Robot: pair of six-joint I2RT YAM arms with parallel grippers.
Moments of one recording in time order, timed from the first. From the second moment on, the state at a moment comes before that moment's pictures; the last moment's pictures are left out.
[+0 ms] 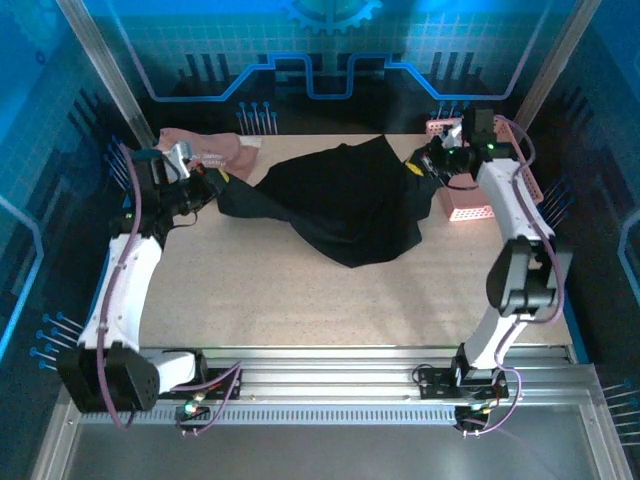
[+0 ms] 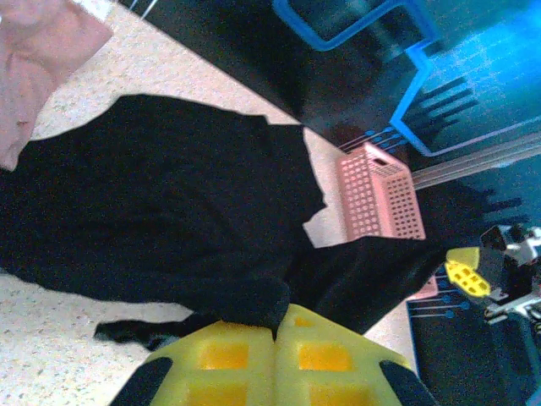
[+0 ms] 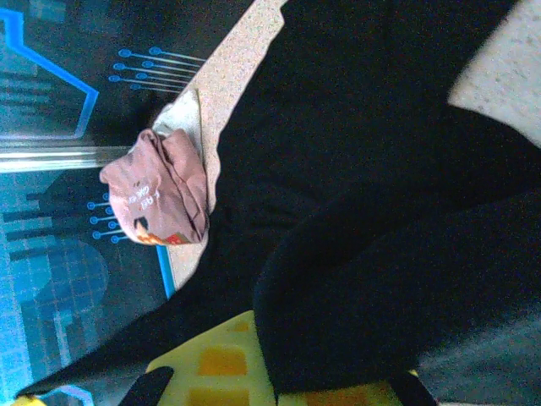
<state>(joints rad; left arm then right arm) 0.10 1.17 1.15 -0.46 0.56 -0.66 -0.01 1.73 1.63 -0.76 -0.63 0.73</state>
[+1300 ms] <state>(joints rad) 0.04 1.50 1.22 -0.34 0.42 -0.58 0.05 2.27 2.28 -1.05 -0.57 0.54</state>
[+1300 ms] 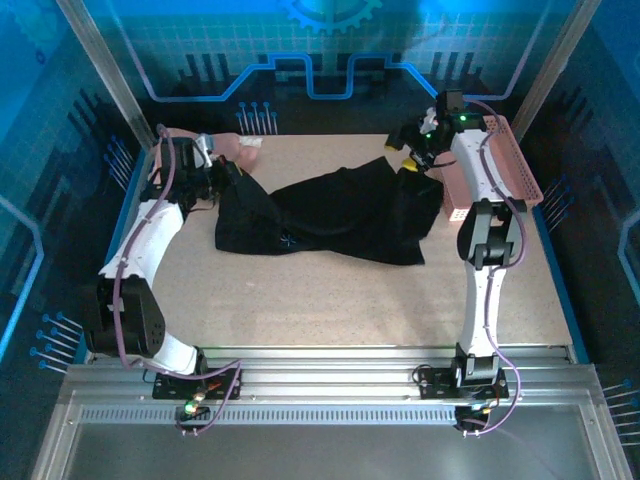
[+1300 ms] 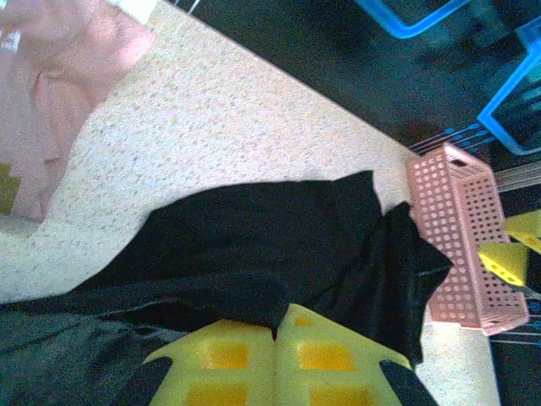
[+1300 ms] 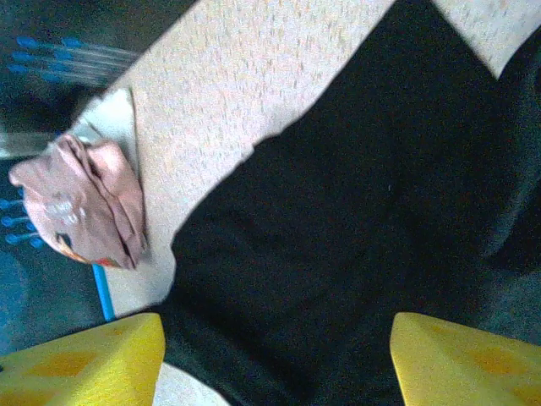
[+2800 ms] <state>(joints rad) 0.04 1.30 0.85 -0.29 0.44 -0.58 -0.07 1.76 0.99 -0.70 -0.44 0.71</state>
